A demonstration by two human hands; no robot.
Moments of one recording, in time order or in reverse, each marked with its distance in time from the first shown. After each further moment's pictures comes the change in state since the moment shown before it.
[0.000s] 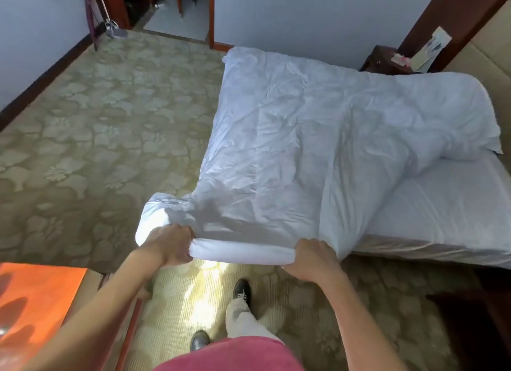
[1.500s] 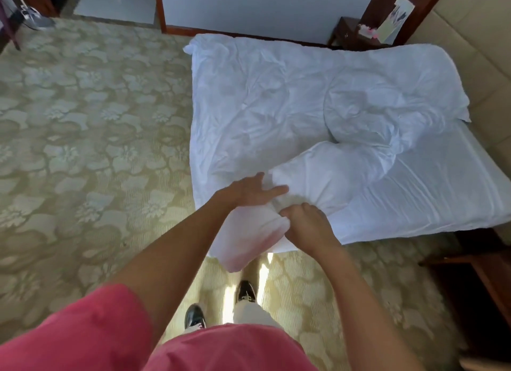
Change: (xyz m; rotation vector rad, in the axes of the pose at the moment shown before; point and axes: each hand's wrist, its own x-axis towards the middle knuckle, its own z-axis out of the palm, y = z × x) left_hand 0.221 0.009 -0.158 -0.535 -0.175 0.309; right_hand 0.137 -0.119 -0.105 0.115 0.354 -0.030
